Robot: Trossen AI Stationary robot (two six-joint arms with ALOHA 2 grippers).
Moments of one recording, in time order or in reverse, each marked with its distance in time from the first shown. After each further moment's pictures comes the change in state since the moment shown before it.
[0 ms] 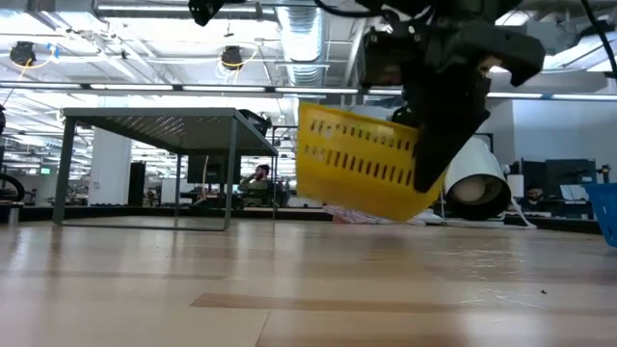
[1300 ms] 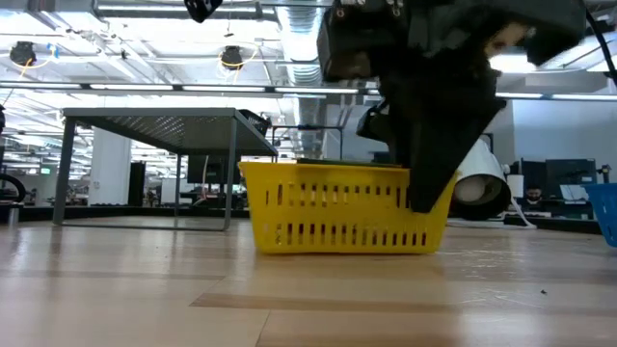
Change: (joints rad) left arm -0.050 0.002 0.001 -0.027 0.070 -0.030; right arm 0.101 0.238 0.281 -0.126 -0.049 -0.001
